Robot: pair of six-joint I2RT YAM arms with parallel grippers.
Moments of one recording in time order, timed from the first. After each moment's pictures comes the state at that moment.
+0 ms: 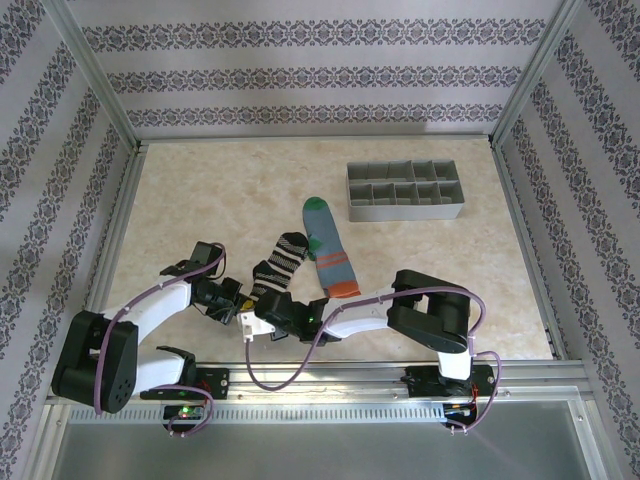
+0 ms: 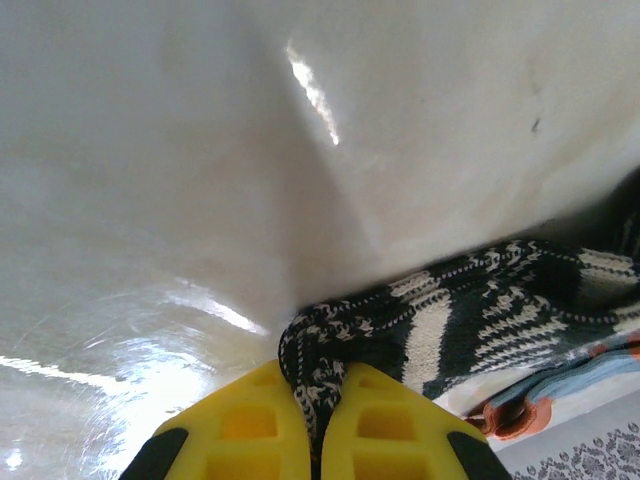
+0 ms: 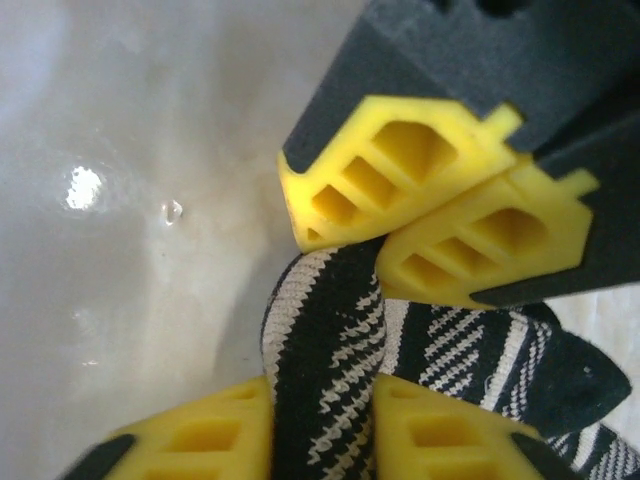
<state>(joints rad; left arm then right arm) -0.21 1.24 0.49 -0.57 0.50 -1.35 1.28 1.91 1.00 0.09 0.27 -0.68</state>
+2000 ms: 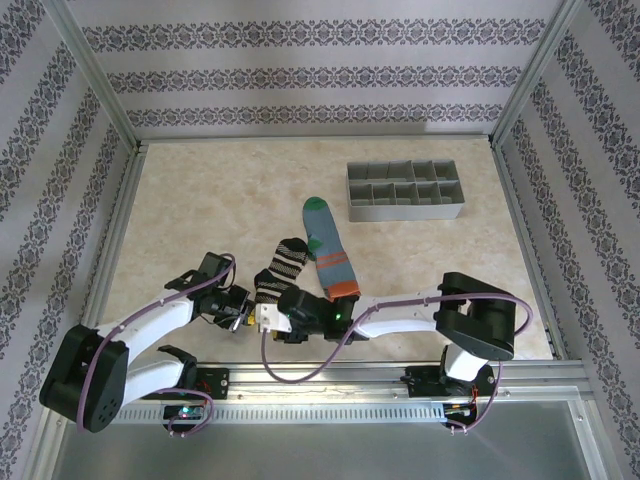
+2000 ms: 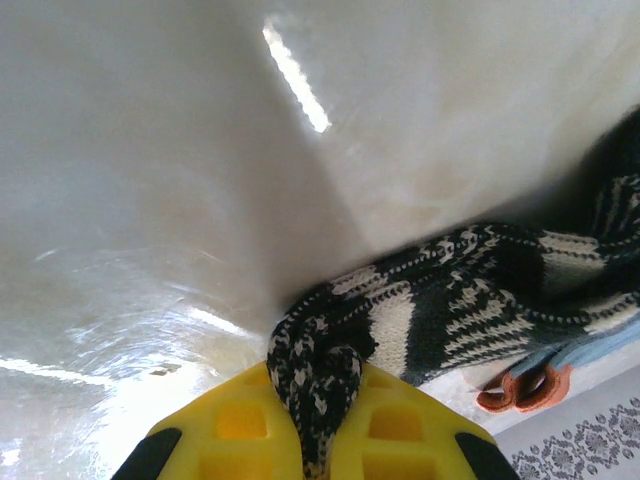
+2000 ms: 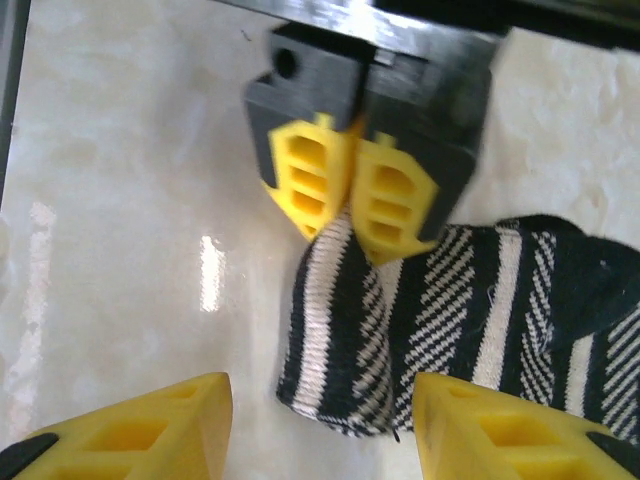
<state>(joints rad) -0.35 1.15 0.42 -0.49 0.48 -1.51 1.27 1.68 0.85 0.03 0.09 -0.40</state>
